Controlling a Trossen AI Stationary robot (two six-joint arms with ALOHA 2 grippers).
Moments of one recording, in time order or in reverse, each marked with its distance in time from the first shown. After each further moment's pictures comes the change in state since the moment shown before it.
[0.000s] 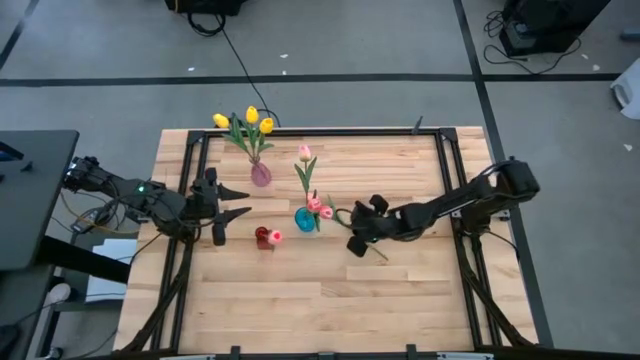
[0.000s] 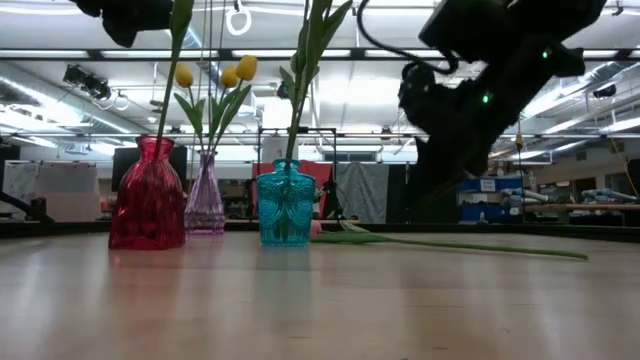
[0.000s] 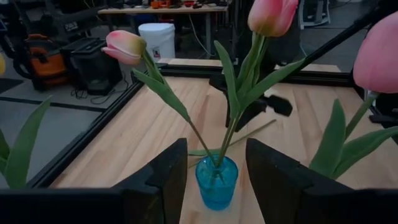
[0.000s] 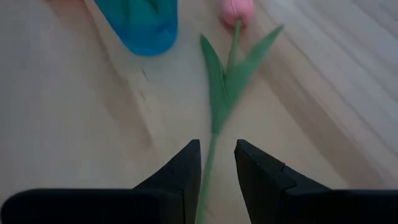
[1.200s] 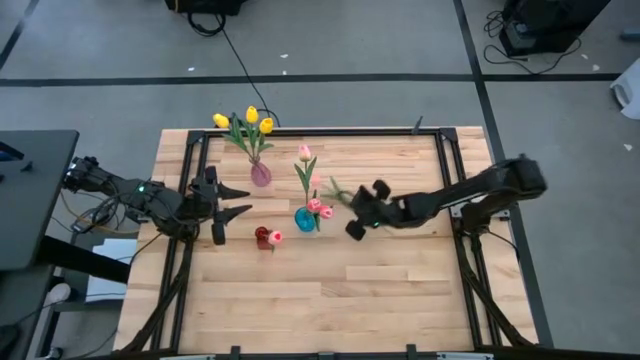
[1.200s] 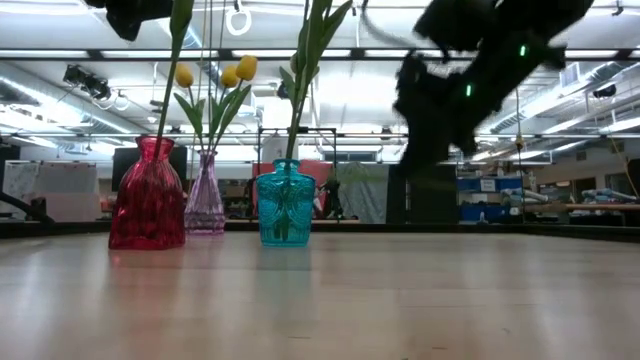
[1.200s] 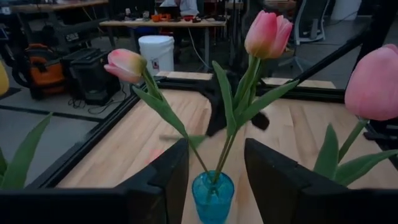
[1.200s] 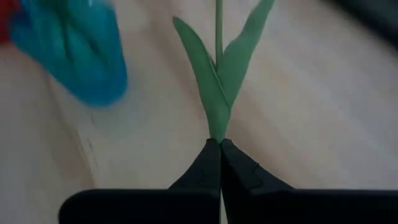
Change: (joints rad) left arm 0.002 0.001 0.000 0.071 0.000 0.020; right arm -0.086 -0.015 -0.001 0.030 0.094 -0.082
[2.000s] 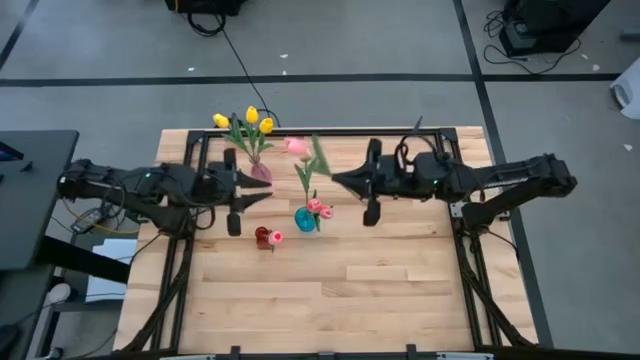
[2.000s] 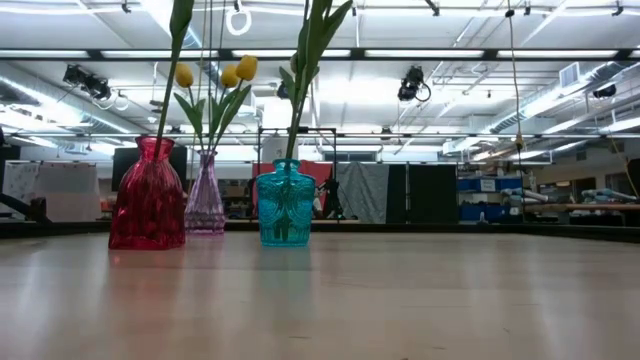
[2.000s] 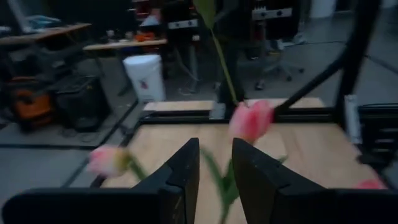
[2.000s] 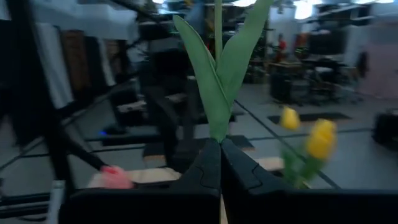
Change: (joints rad) left arm 0.190 0.294 0.352 0.007 0.241 0.174; right arm -0.018 -0.333 0.328 0.299 -0.334 -0.457
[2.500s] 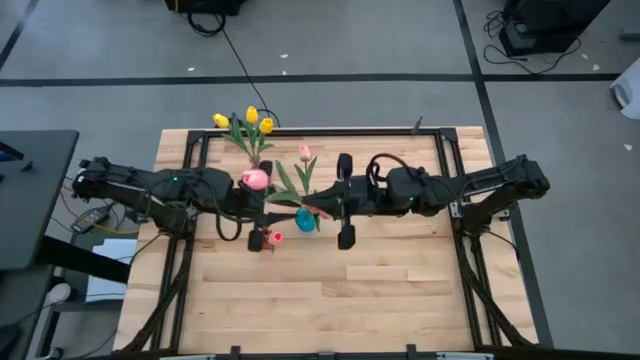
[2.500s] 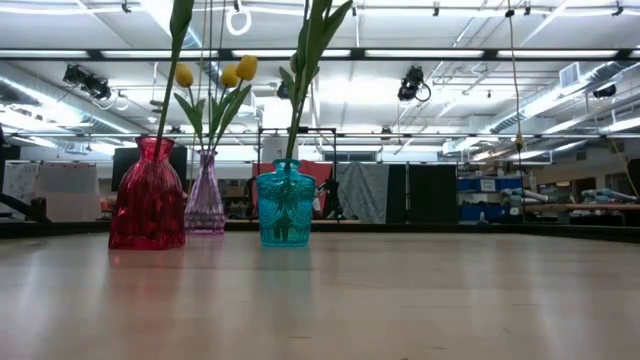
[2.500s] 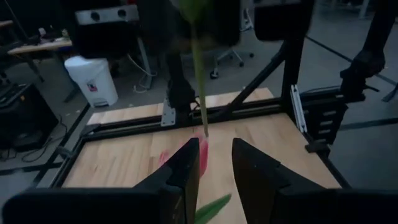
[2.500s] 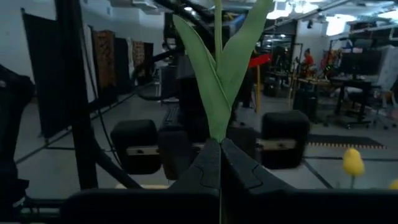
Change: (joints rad) left arm -0.002 0.282 0.228 0.001 0.217 0.047; right arm 0.123 0.267 0.305 0.005 0.001 -0.075
